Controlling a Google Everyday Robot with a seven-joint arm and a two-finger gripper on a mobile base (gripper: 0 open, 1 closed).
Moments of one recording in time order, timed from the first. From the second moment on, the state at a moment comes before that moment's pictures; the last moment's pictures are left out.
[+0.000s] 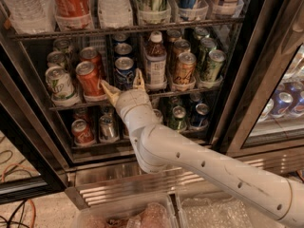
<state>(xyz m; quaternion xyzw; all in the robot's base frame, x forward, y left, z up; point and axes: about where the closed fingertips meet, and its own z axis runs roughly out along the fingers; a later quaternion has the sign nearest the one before) 0.634 0.088 0.842 -0.17 0.65 0.11 0.73</state>
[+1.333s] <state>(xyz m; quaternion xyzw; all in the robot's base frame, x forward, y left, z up) 0.669 0.062 0.829 -0.13 0.67 0.07 0.72</state>
